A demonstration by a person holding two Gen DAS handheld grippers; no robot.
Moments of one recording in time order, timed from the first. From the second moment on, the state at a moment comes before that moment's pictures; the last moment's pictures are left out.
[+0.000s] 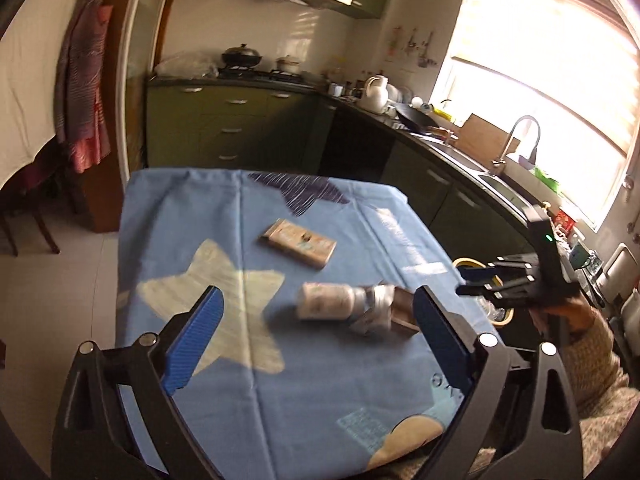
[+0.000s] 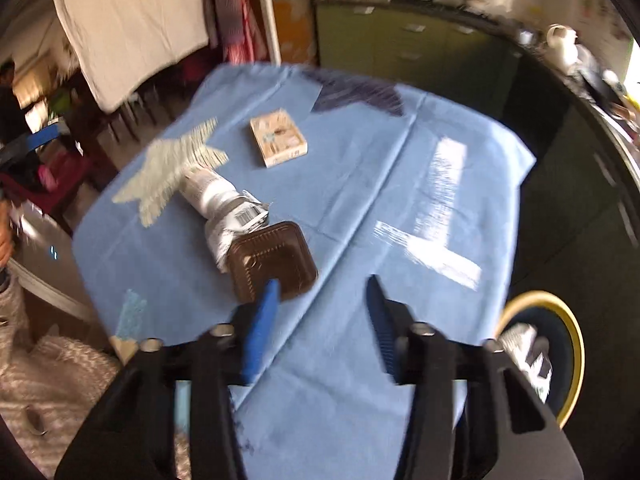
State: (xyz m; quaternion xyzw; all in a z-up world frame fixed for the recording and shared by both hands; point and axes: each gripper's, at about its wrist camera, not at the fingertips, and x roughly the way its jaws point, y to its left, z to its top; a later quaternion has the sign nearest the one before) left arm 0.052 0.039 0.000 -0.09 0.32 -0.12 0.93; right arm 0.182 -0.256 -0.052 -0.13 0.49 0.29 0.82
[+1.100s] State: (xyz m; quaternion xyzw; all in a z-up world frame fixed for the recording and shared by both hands) left arm 0.058 0.045 -0.043 -0.12 0.37 -0.13 0.91; right arm 0.202 -0.329 -0.045 -0.04 0.50 0.21 0.84
